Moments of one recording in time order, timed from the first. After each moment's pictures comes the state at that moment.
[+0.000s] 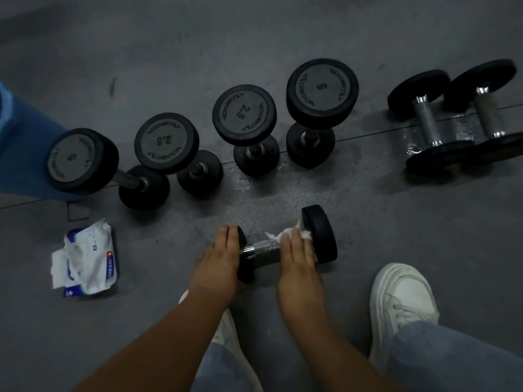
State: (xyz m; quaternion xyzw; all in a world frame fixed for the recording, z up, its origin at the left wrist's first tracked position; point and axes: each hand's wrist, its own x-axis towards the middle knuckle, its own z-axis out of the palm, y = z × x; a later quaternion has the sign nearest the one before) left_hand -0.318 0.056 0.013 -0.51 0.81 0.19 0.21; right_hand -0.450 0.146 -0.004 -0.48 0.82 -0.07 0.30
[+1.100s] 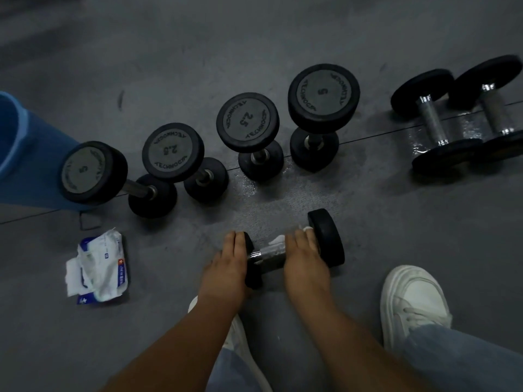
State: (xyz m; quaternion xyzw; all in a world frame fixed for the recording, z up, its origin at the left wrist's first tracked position) left_hand -0.318 0.059 0.013 -0.52 0.81 0.19 0.21; right_hand -0.464 0.118 -0.010 -0.47 0.82 -0.06 0.31
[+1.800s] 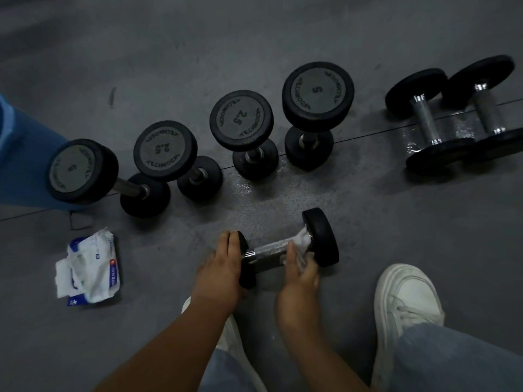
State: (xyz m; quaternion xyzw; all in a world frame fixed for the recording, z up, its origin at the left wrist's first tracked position) left_hand -0.317 0.062 0.010 -0.52 0.81 0.18 0.19; right_hand -0.427 0.155 -0.006 -0.22 0.84 -0.27 0.41
